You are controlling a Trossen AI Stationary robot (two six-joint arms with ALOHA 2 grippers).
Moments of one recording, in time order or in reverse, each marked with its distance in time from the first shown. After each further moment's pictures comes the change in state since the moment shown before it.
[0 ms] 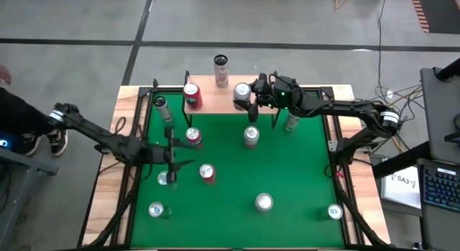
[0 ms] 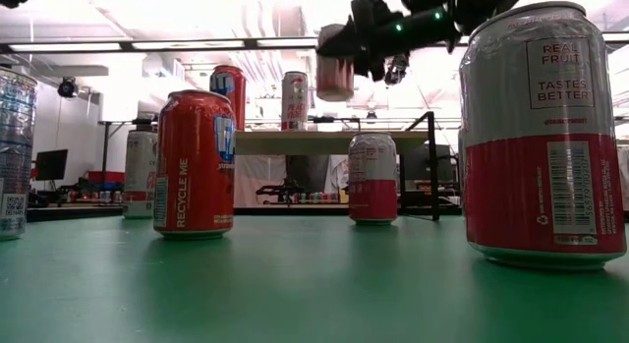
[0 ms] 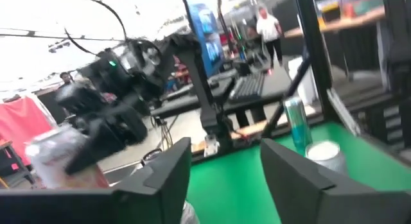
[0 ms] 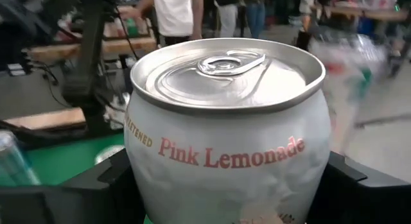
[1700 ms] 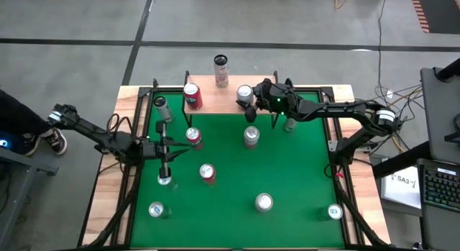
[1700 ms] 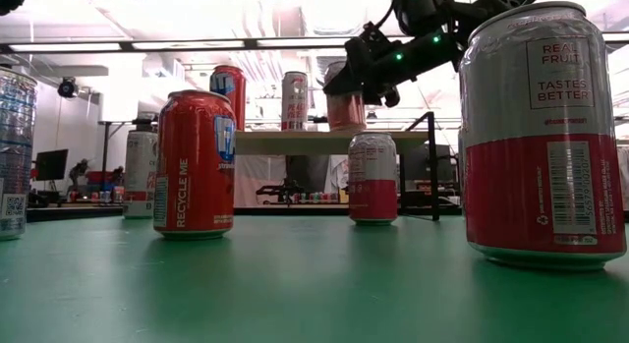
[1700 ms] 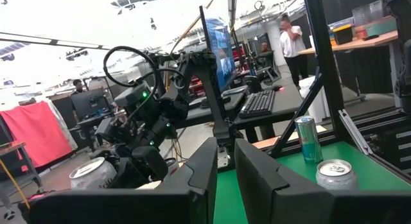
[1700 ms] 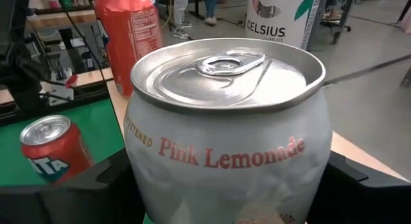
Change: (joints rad) left arm -0.001 -0.121 -0.034 -0.008 -0.022 0.009; right arm 0.007 0.047 -0.081 0.033 0.203 0.017
